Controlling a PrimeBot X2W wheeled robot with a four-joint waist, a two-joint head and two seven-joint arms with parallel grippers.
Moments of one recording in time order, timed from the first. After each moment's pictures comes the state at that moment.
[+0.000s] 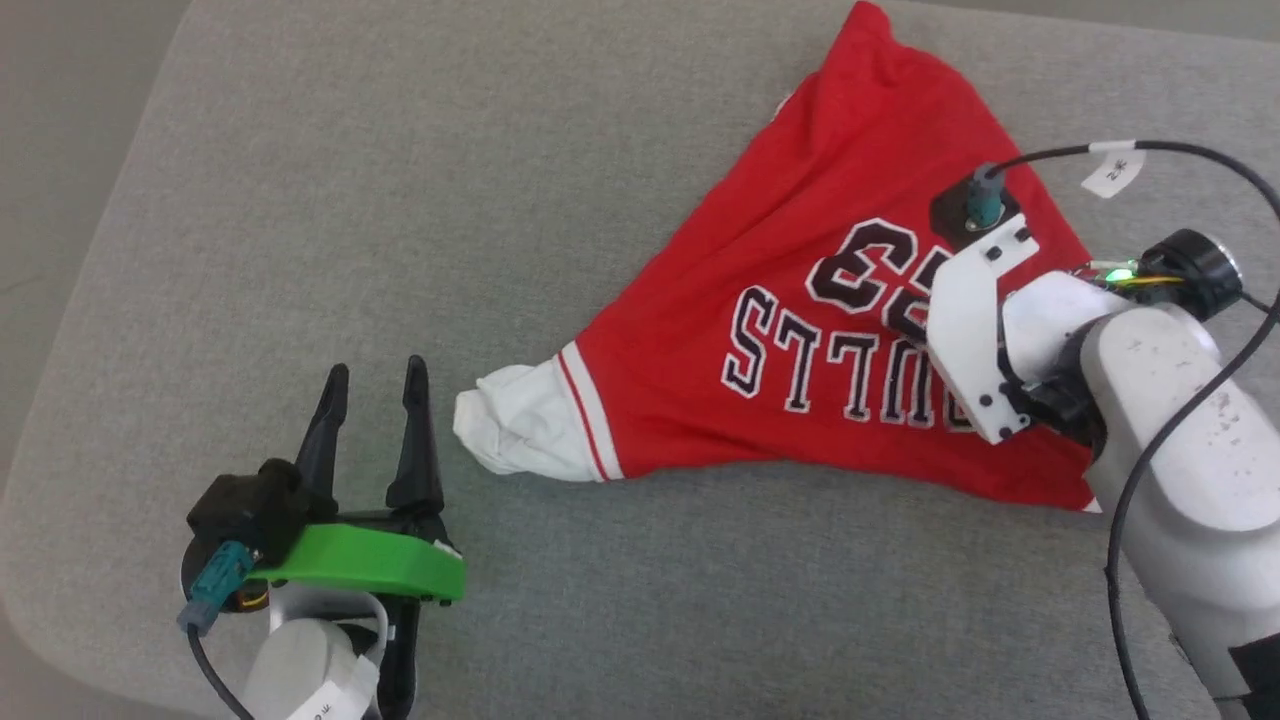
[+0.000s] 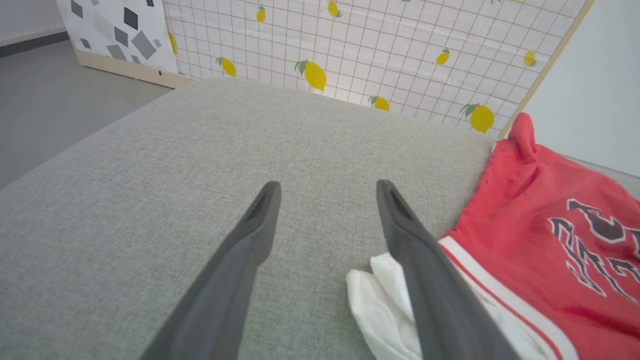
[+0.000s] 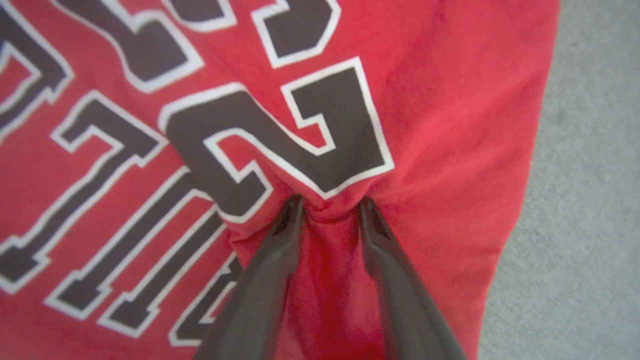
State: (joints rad) left arm -0.14 0.07 -0.06 0.09 -0.33 -0.06 -0.26; right arm -0.71 -0.31 0.41 0.36 0.17 0.13 1.02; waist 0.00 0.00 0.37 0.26
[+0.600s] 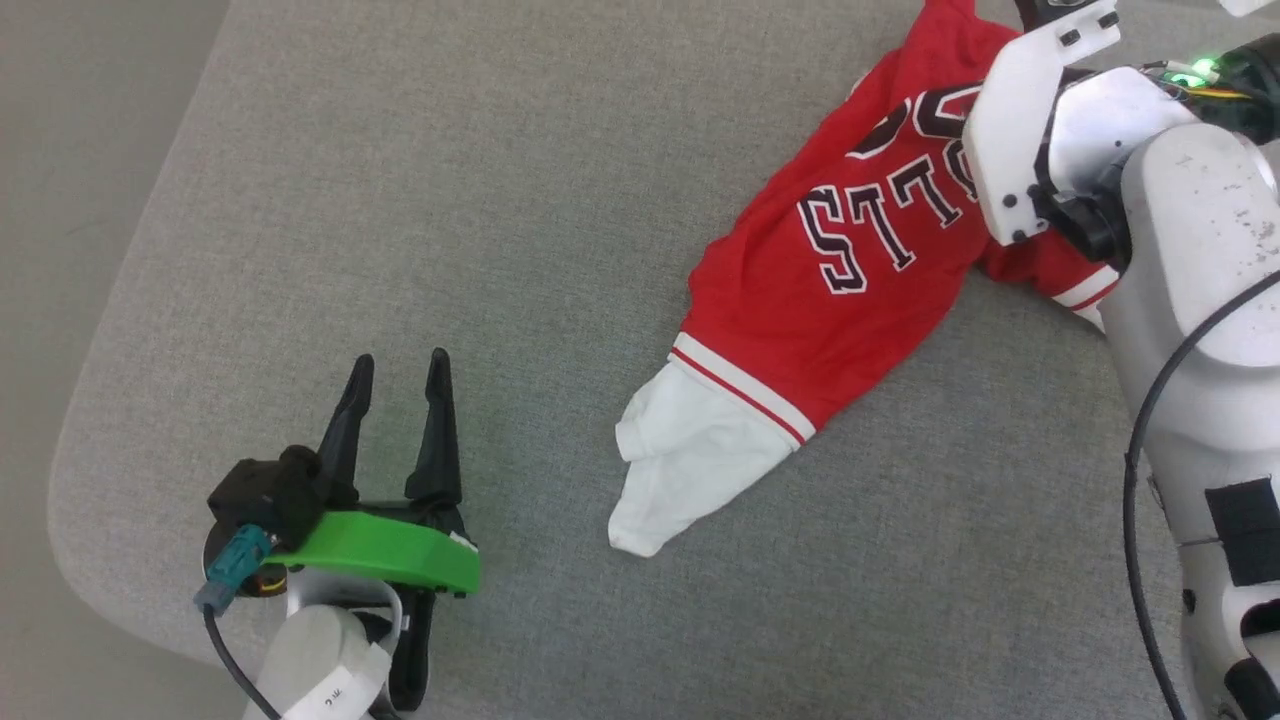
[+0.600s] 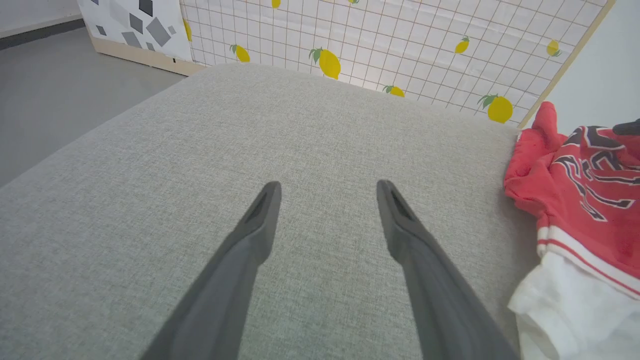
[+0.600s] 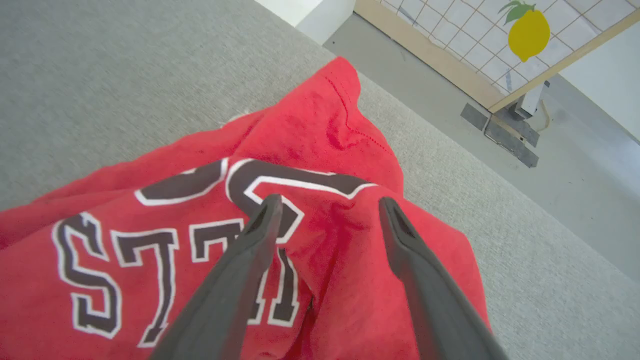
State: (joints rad) left arm -0.17 0.06 -0.06 0.13 -0.33 -0.10 -0.26; right arm -0.97 -0.18 0.18 0.58 -0.02 0.13 0.71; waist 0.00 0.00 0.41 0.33
